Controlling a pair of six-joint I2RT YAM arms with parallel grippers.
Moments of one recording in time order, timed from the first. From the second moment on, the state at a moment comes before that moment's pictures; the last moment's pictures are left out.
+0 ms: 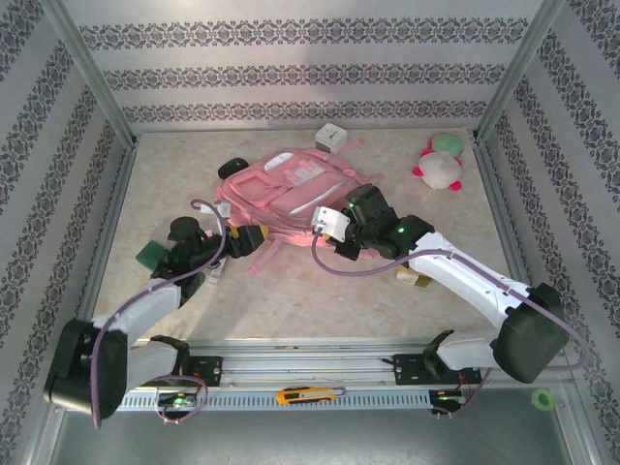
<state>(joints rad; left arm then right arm) -0.21 1.08 0.41 0.42 0.64 -0.64 0.65 1.32 1.04 -0.53 -0.17 -0.62</state>
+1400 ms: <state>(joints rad) -0.30 1.20 0.38 0.54 0.52 -0.32 0.63 1.31 1.17 -0.59 -0.36 -0.52</state>
